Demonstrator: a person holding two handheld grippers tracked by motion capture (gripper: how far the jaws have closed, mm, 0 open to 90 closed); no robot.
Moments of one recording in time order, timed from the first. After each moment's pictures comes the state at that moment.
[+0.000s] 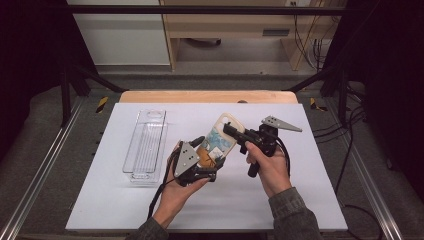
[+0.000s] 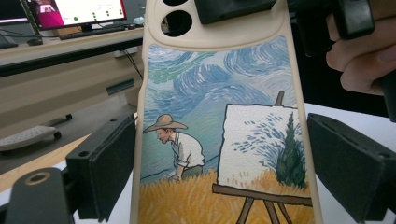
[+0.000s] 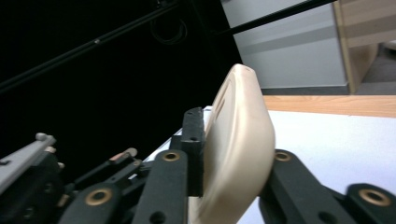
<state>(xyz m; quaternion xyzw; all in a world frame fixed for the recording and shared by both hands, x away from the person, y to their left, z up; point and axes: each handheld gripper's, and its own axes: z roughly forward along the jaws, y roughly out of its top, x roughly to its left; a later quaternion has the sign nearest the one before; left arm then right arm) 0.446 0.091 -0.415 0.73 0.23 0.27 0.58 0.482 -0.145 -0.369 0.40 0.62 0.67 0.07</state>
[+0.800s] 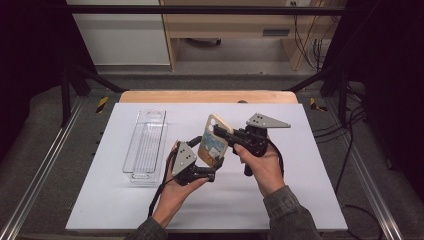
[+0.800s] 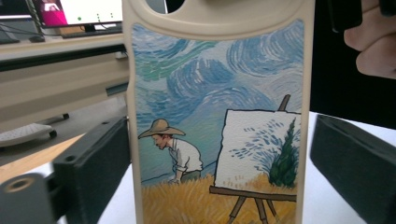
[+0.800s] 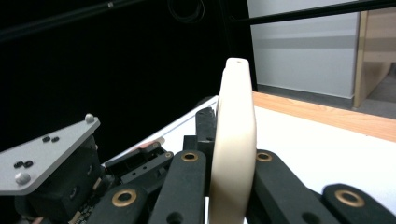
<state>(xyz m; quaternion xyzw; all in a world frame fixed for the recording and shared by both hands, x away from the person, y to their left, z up) 0.450 0.094 -0.421 0.72 0.24 0.26 0.60 0.473 -0.118 -0.348 0.33 0.69 0.64 0.11</state>
